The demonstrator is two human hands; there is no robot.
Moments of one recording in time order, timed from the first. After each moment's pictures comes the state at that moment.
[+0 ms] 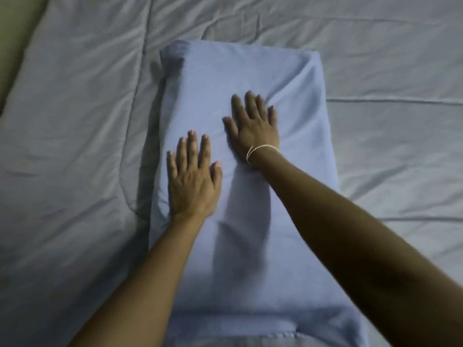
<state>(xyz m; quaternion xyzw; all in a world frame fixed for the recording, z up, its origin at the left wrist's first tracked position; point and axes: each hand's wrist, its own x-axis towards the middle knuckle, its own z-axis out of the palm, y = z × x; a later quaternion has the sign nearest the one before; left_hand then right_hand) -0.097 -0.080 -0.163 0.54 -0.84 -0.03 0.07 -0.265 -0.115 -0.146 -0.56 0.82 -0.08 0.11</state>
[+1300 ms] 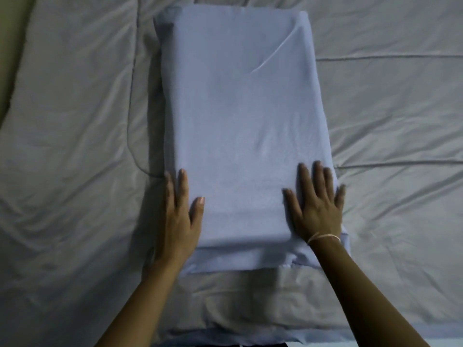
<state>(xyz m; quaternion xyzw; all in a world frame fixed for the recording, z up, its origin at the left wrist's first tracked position) 0.019 0.059 -0.160 0.53 -0.80 -0.26 0.13 -0.232 0.180 -0.158 -0.42 0.90 -0.05 0.10</state>
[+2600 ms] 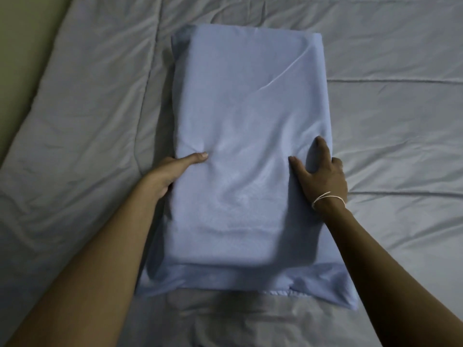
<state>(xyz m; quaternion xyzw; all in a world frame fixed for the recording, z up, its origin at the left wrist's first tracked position) -0.039 -0.071 -0.116 0.66 -0.45 -0.60 0.06 -0.297 0.085 -0.139 -0.30 0.91 -0.20 0.19</state>
